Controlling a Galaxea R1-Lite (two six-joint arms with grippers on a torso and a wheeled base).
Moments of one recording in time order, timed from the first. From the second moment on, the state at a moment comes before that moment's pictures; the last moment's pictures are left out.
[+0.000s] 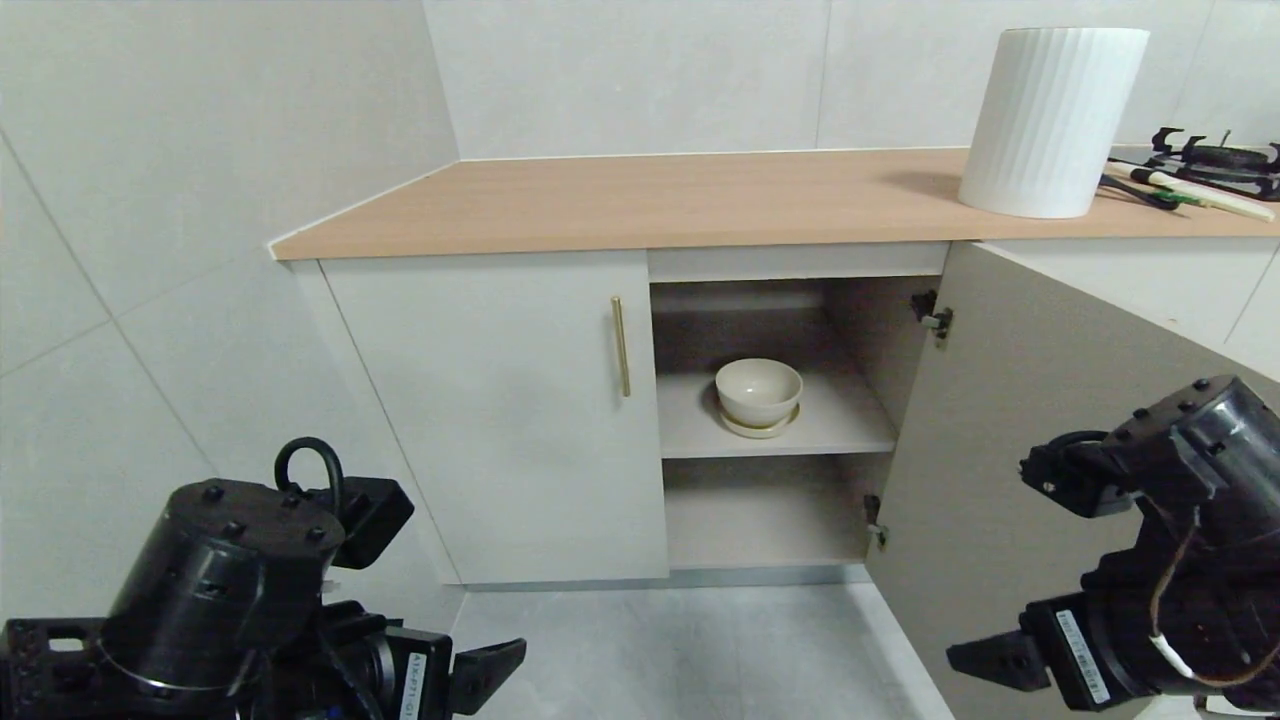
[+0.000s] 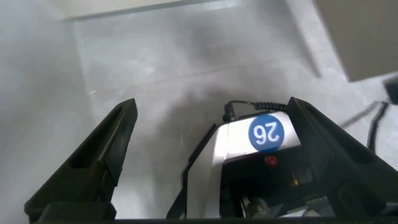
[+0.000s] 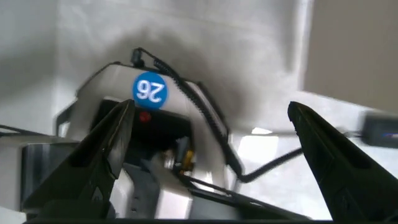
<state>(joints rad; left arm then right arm) -0.66 1.36 -0.57 0.01 0.24 -0.43 0.64 1.41 -0.85 0.43 -0.12 0.36</state>
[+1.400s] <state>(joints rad) -0.66 1.36 -0.56 0.01 0.24 -0.43 0.38 1.19 -0.86 0.71 -0.31 0.09</state>
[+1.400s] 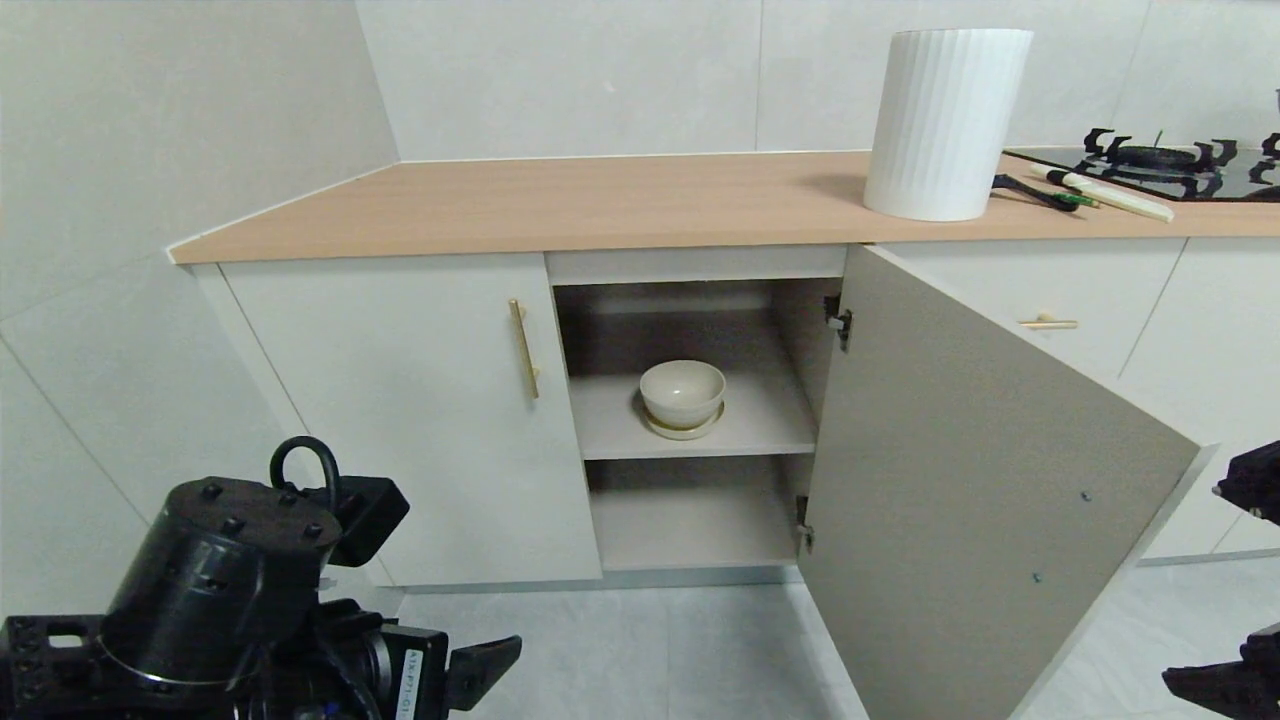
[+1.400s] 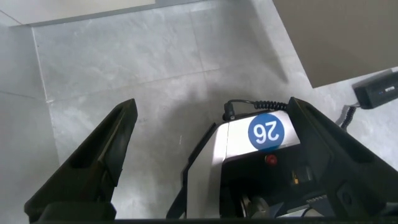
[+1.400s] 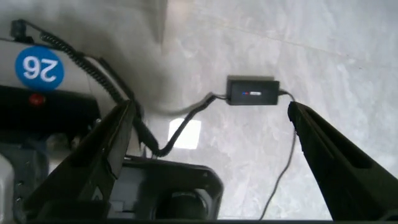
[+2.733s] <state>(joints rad) -0.66 1.36 -0.56 0.01 0.24 -0.43 0.08 1.37 -0.79 0.17 -0.31 0.07</state>
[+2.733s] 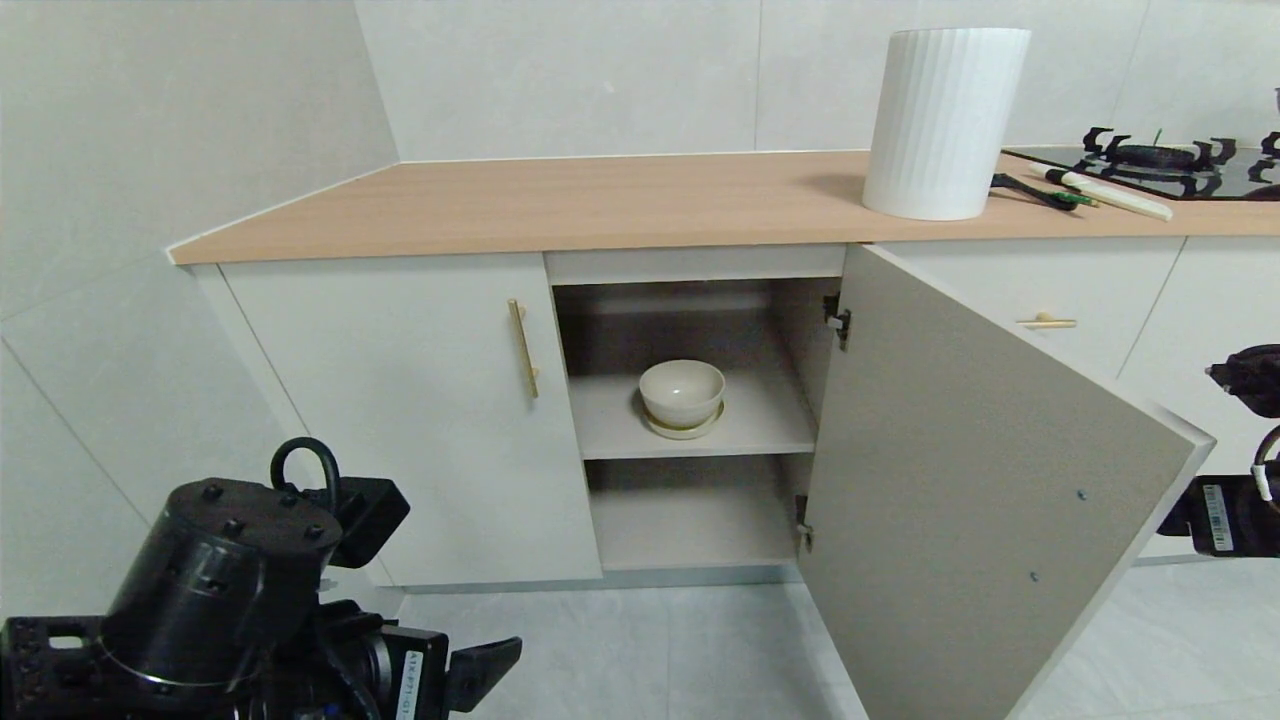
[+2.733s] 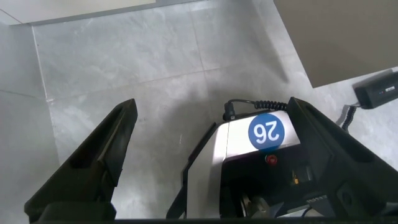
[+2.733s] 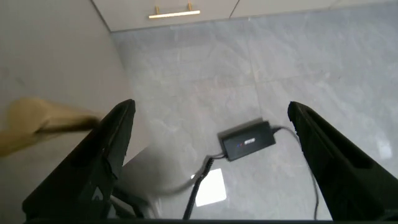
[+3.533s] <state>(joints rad) -0.66 1.36 -0.56 0.01 0.24 -0.43 0.31 1.42 -0.77 0.08 -0.25 0.25</state>
